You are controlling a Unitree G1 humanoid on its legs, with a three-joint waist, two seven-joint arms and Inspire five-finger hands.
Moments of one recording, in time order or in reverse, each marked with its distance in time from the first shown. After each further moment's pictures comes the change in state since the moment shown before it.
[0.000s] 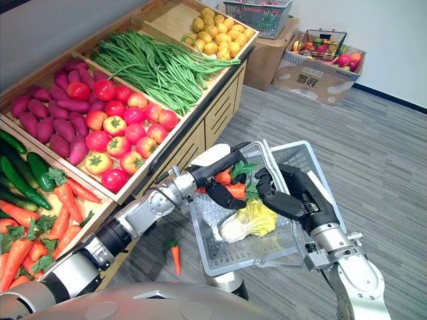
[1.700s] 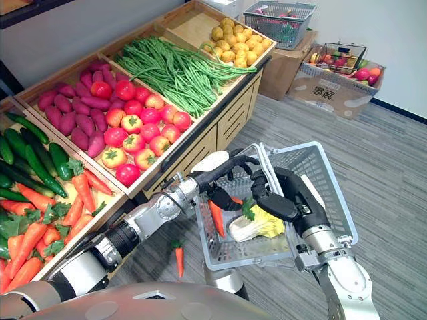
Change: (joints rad) left arm -0.010 -0.051 -0.031 0.113 0.002 0.070 0.057; right arm 0.011 0.017 0.066 -0.010 0.001 0.004 -0.064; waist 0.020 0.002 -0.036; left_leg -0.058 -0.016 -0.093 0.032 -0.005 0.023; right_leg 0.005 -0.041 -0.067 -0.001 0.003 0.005
